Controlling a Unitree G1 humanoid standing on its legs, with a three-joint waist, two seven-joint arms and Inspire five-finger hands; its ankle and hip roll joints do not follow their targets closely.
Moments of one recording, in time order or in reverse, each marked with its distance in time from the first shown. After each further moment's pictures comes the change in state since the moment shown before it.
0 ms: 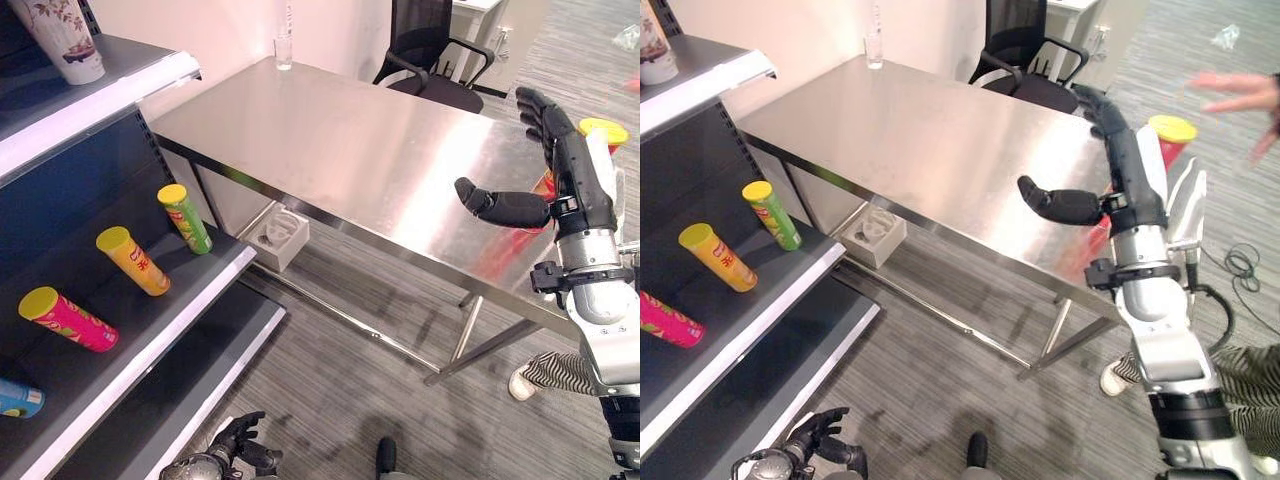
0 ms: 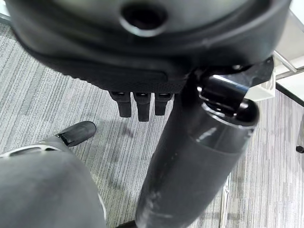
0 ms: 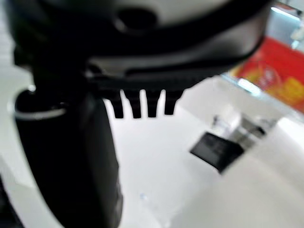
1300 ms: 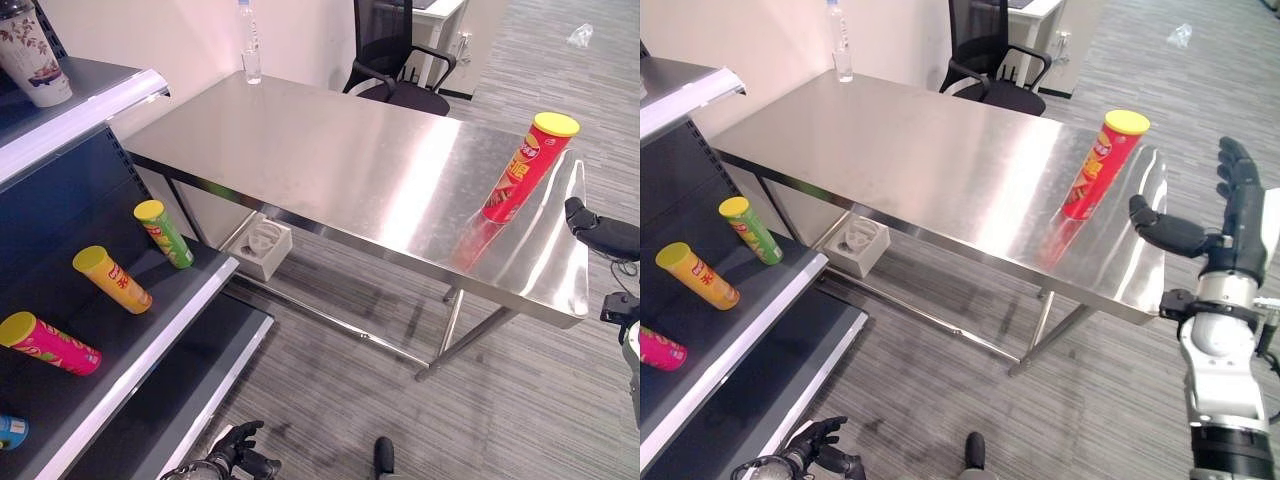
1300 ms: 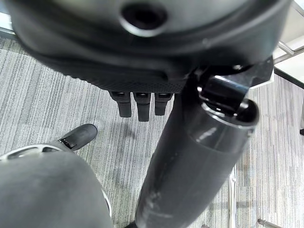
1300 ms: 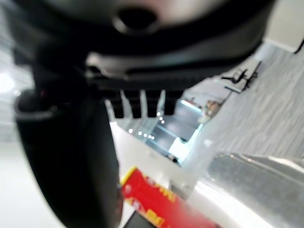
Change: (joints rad) left arm 0.009 -0.010 -0.005 0.032 0.027 0.001 0.004; right arm 0.148 -0.002 -0.193 0.258 0.084 0.031 -0.122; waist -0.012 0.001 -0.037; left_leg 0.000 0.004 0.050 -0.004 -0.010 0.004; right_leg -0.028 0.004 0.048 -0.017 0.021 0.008
